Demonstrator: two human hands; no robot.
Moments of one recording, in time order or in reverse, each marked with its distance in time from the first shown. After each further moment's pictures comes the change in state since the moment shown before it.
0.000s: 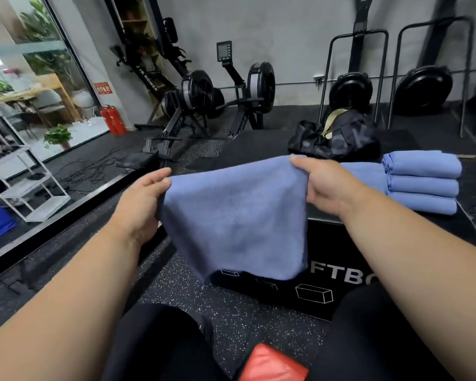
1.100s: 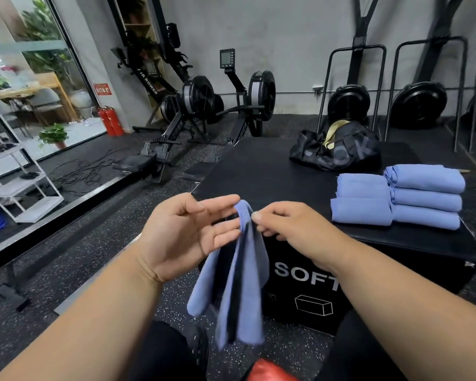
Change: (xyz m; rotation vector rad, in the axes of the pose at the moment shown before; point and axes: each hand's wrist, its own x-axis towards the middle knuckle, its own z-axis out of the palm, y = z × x) left_hand -0.058 -0.001 0.031 -0.378 -0.709 -0.369; right_hand -0.061 0.036 0.048 -0.588 -0.201 -0.152
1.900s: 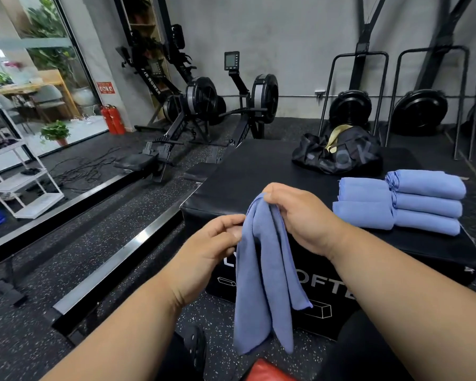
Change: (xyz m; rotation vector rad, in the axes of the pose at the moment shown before) left_hand -0.001 -0.054 -0.011 0.534 0.158 0.250; right_hand 0.021 -0.012 0.000 0.283 -0.074 -0.096
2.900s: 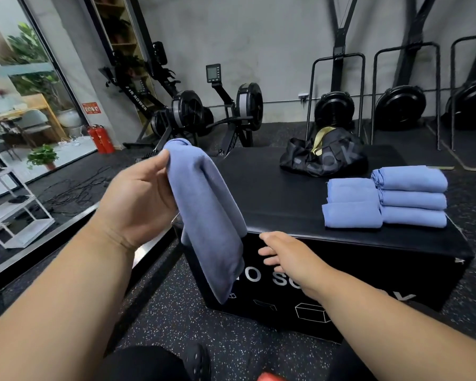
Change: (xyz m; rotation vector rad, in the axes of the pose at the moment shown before) left_hand 0.036 0.126 -0.035 -0.336 -0.026 0.067; right_hand -0.017 0.074 0.000 -0.080 0.236 0.344
